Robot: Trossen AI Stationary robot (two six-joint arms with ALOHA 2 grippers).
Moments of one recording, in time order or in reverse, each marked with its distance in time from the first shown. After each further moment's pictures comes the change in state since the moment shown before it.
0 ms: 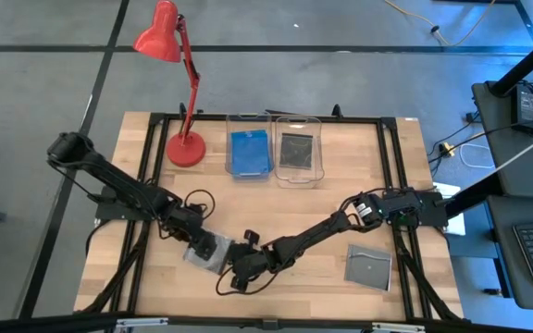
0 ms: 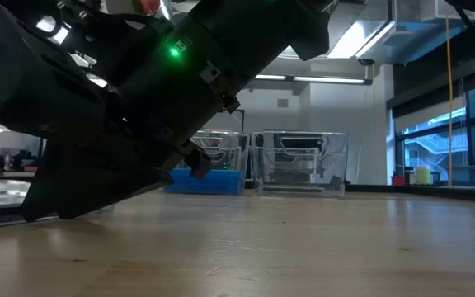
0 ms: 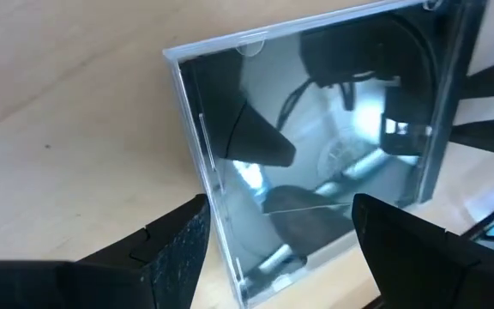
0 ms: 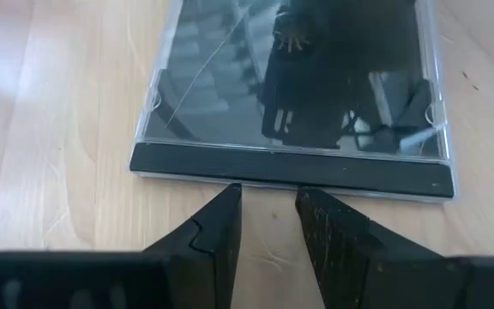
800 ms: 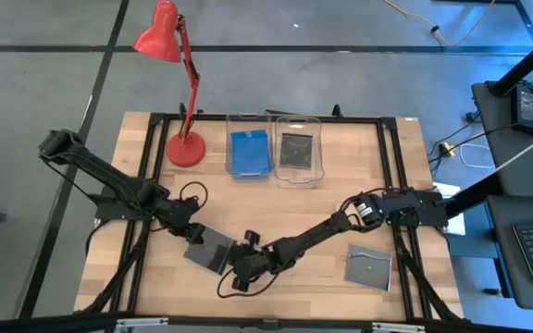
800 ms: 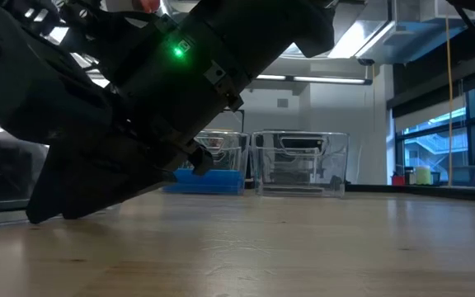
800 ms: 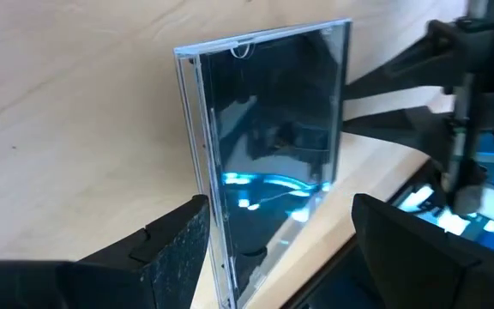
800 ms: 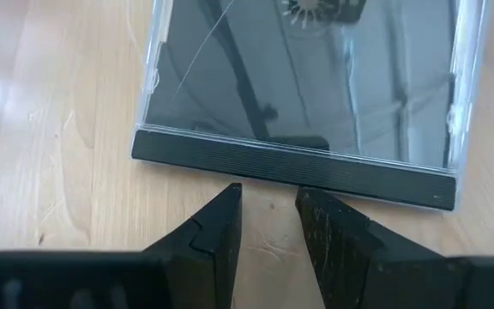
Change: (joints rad) left arm -0.001 -0.218 0.005 -0.036 -0.070 -0.009; right arm 0.000 0.000 0.000 -0.009 0.020 -0.030
